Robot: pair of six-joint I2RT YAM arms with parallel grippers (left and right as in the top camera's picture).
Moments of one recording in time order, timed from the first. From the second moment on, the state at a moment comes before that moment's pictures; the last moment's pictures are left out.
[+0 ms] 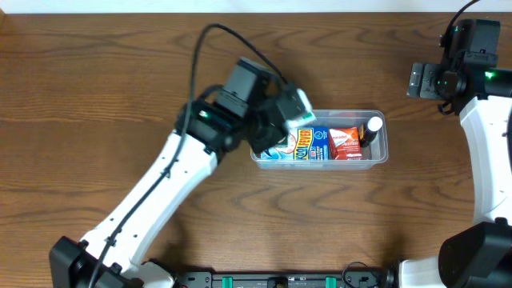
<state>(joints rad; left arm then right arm) -0.61 1.53 1.42 -0.83 0.25 0.53 -0.13 1.62 1.51 -0.87 0.21 0.01</state>
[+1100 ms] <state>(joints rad) -0.75 1.80 1.42 -0.66 0.26 0.61 -0.13 1.62 1.51 -0.87 0.21 0.01</state>
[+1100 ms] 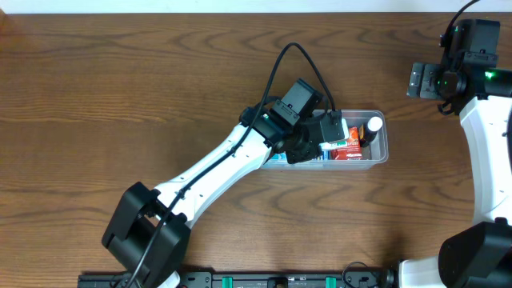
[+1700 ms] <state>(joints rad) -0.75 1.89 1.42 -0.62 0.26 0.61 -0.13 1.62 1.51 -0.87 0.21 0.01</state>
